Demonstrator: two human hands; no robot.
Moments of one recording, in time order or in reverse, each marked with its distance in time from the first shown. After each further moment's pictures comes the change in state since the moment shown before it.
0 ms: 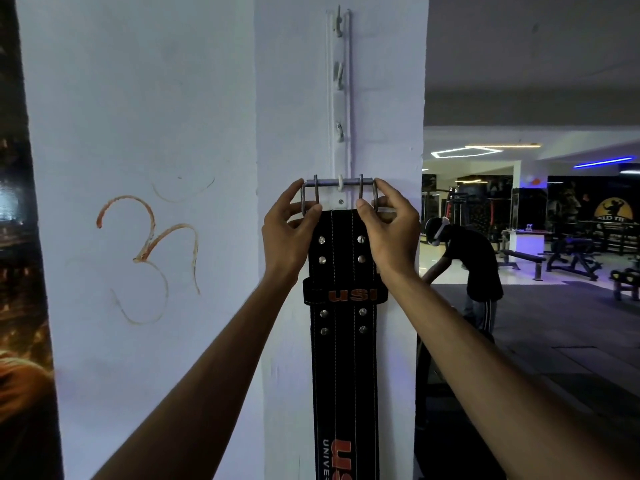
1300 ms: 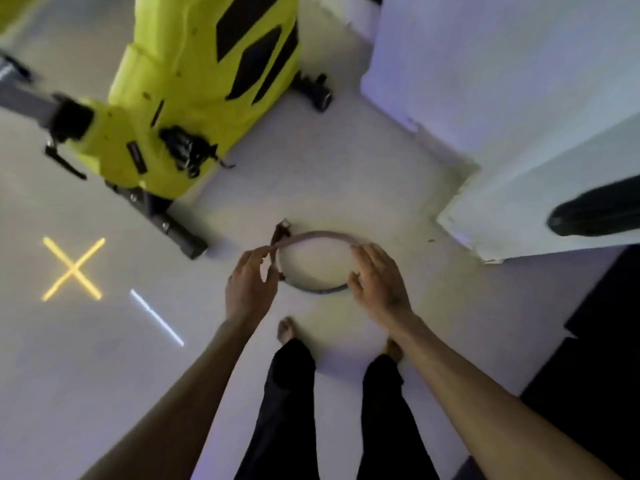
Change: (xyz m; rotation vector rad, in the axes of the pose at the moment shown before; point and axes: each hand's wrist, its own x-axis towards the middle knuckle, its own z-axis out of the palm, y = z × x) left_hand -0.772 -0.059 -0.533 1.160 0.063 -1.365; right_hand -0.872 -0.003 -0.049 -0.377 -1.812 0.217
